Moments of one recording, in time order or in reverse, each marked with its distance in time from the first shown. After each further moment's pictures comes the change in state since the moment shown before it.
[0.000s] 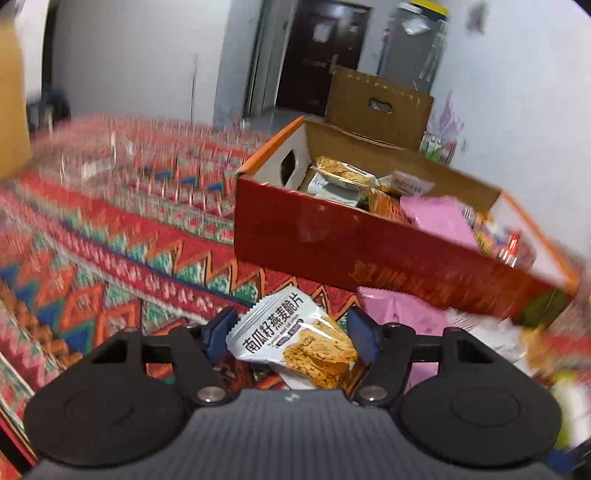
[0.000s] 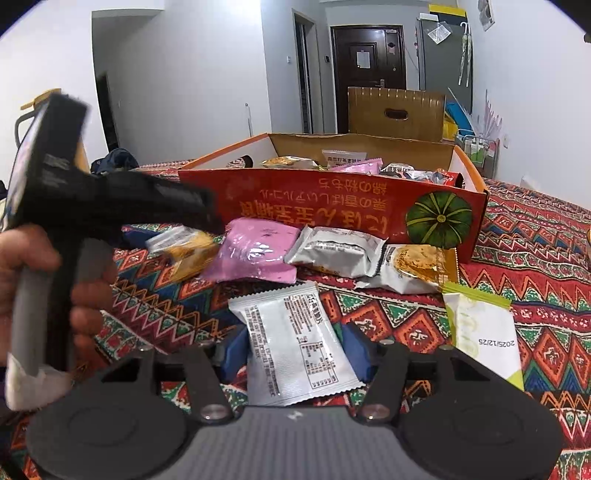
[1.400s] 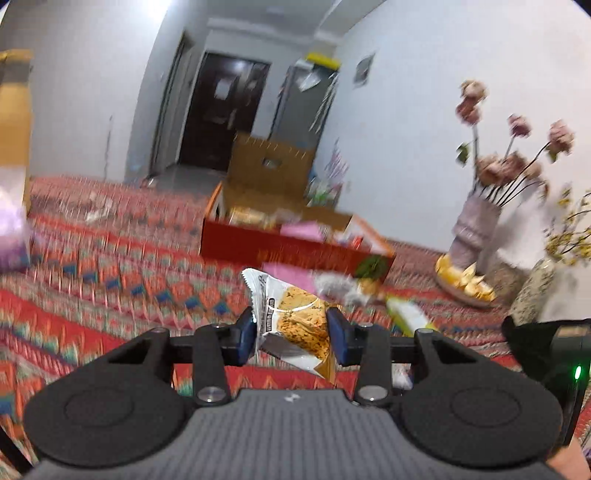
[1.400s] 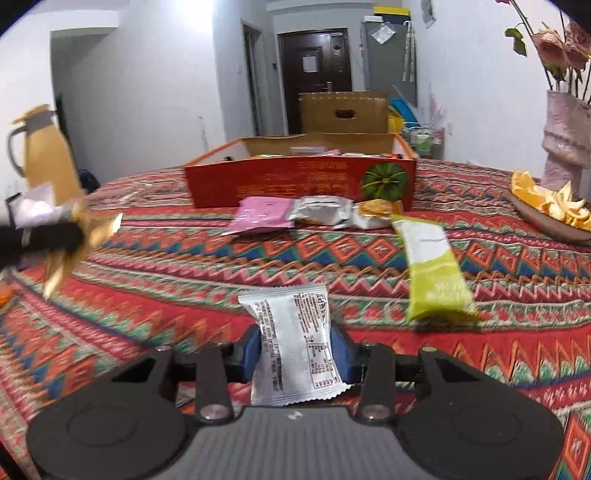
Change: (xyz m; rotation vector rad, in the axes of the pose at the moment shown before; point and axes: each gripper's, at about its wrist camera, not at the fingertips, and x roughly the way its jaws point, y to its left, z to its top) left arm -0.209 0.064 -0.070 0.080 -0.194 -0.379; right arm -0.091 0.052 -0.059 0.085 -0.025 -0.118
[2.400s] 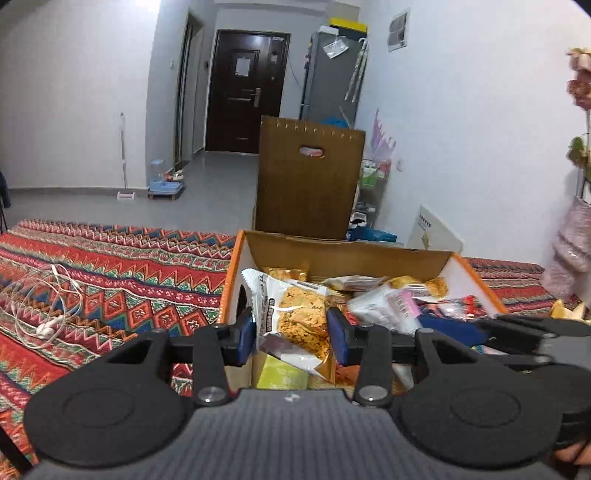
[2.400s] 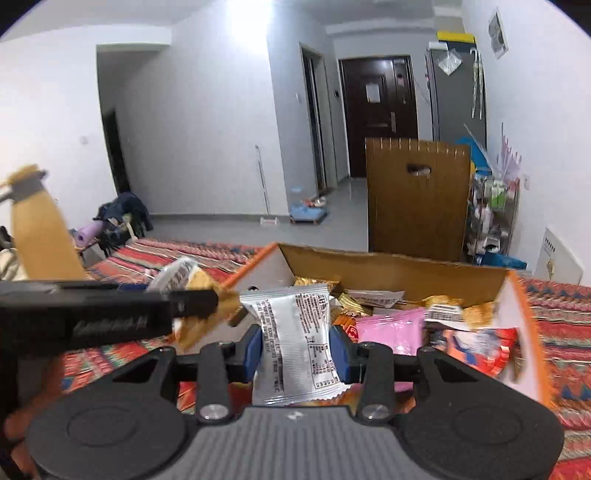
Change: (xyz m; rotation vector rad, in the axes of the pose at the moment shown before) left arm 0.261 0.048 0.137 0.069 0.119 0.169; right arm 0.203 -0.010 0.228 -0.047 -0.055 0.183
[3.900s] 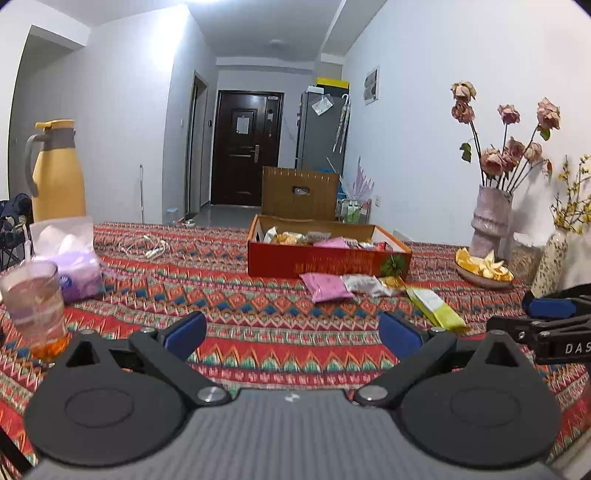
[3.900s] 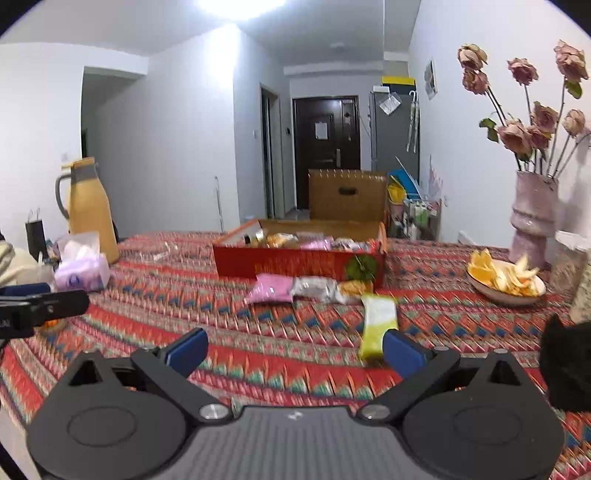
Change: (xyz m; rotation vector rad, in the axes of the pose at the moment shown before) left arm -0.334 -0.033 -0.210 0.041 -0.200 0.008; right arm -0.338 0.072 -0.216 -0.015 -0.165 -0.207
